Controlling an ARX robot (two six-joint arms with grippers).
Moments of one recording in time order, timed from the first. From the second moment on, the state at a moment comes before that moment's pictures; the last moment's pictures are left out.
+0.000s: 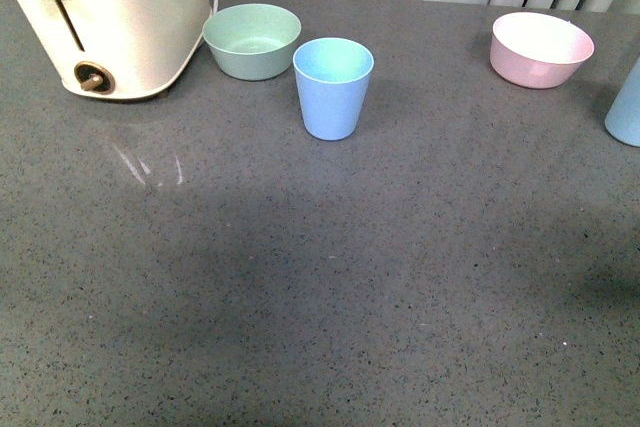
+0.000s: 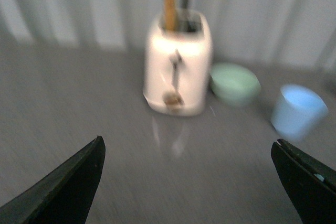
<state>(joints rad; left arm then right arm) 0.03 0.08 0.07 -0.15 0.09 -0.05 0.00 0.01 0.02 0.00 0.00 0.00</state>
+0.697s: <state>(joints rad) -0.28 1.55 0.92 -0.16 0.21 -0.38 0.00 0.00 0.02 0.00 0.00 0.00</state>
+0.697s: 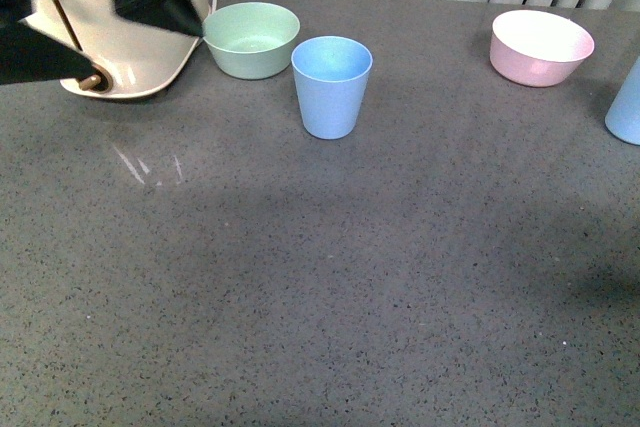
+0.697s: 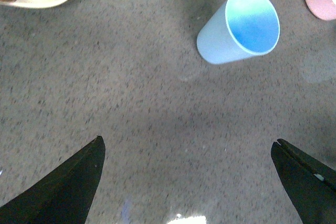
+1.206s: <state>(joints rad) -0.44 1.95 1.37 -0.29 0.13 -0.44 0.00 0.00 0.02 0.00 0.00 0.00</state>
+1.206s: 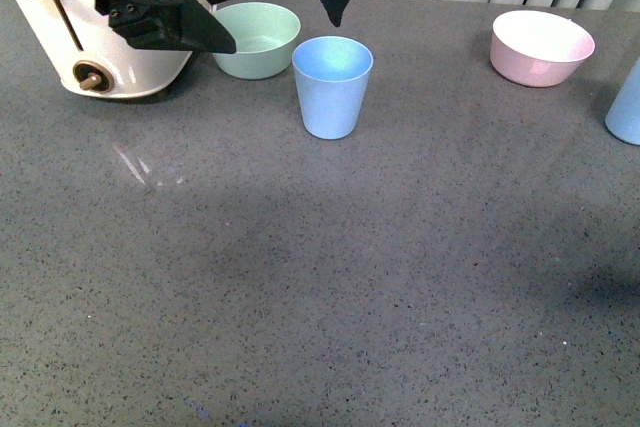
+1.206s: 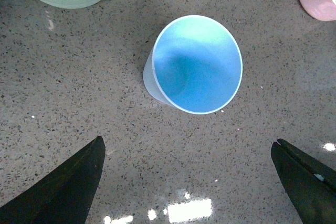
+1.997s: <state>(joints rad) -0.42 2.29 1.76 -0.47 0.04 -0.49 0.00 0.00 0.02 0.00 0.00 0.00</state>
